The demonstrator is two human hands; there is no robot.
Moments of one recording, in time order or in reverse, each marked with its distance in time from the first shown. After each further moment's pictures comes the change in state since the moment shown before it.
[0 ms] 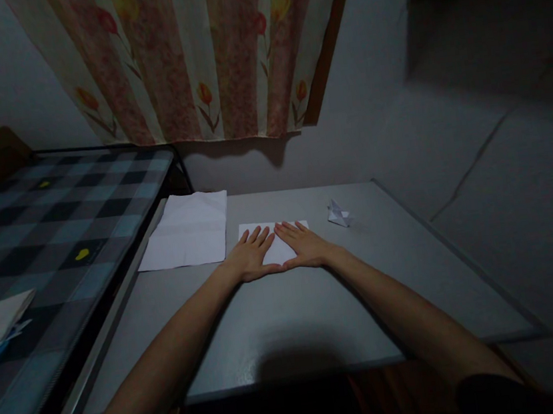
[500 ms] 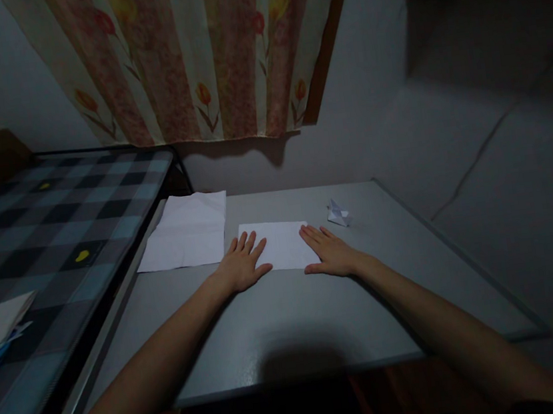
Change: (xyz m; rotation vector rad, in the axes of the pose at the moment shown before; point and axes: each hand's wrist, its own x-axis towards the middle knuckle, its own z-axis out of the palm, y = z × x) left_hand -0.025 0.008 0.000 -0.036 0.075 -0.163; right_hand -0.059 0.024 0.009 0.016 0.083 0.118
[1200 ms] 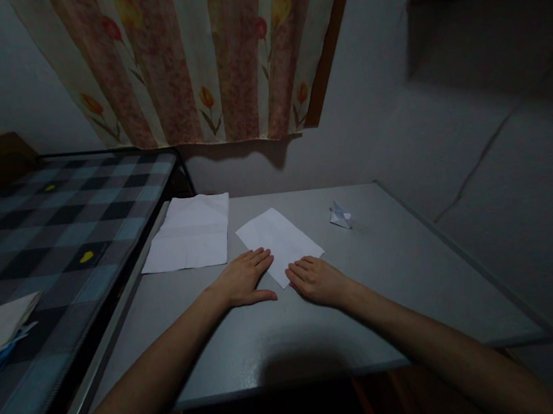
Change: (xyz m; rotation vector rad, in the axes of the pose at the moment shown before) left_hand -0.023 0.000 -0.018 -0.130 -0.024 0.316; right_hand -0.003 -0.085 -0.004 -0.263 0.207 -0.369
